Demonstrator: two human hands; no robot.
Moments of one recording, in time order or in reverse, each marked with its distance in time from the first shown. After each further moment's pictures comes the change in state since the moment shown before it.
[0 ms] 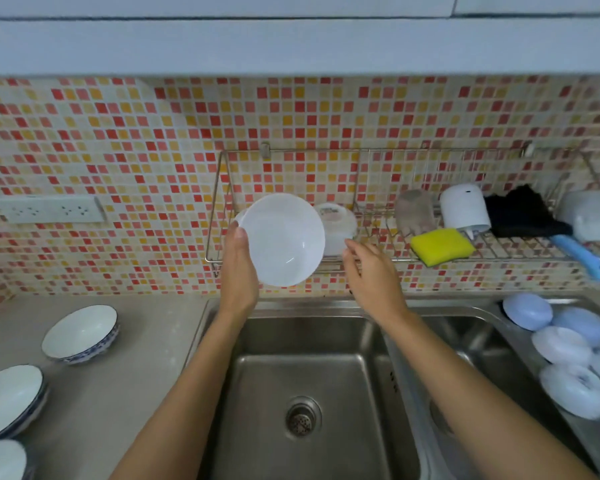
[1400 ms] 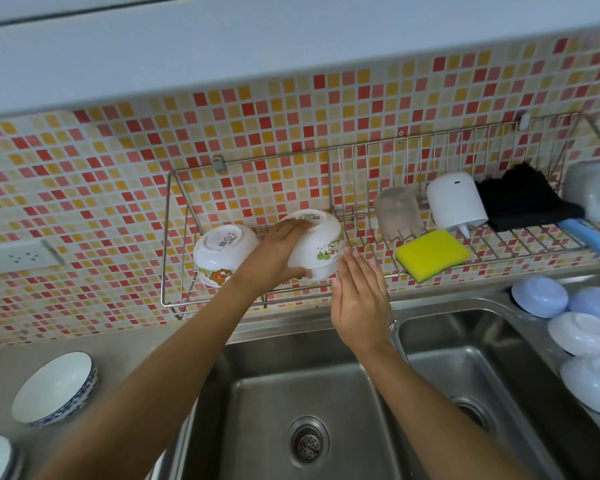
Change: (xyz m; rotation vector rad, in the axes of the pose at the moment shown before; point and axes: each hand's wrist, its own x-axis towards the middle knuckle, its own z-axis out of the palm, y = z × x) left_hand 0.108 -0.049 0.089 0.932 -0.695 0.590; right_hand 0.008 0.071 0.064 -0.318 0.464 -0.174
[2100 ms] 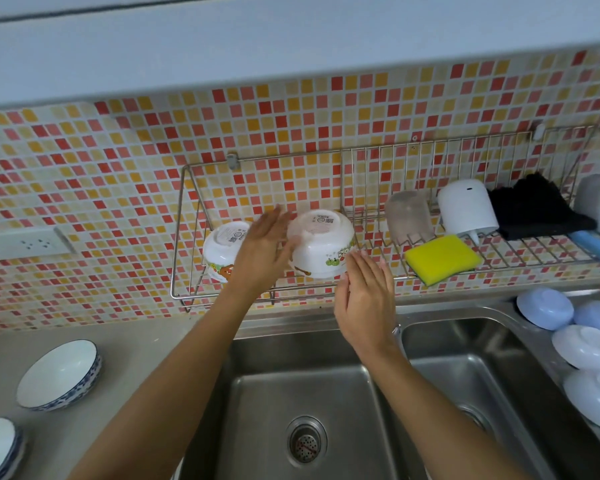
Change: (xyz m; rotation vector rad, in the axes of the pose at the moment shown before) left_hand -0.020 -0.009 -0.008 0.017 0.196 -0.285; right_hand 0.013 -0.014 -0.014 0.058 -0.168 0.151
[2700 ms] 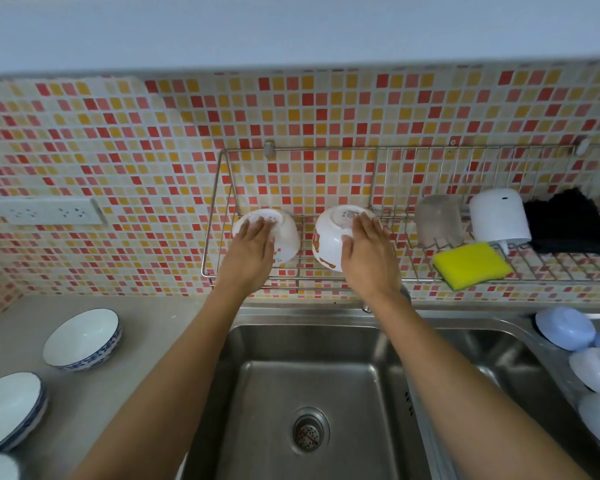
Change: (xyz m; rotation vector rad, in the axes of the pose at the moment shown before) left_hand -0.043 -0.061 -0.014 0.091 -0.055 -0.210; right_hand 0.065 -0.030 0.011 -0.099 -0.414 0.010
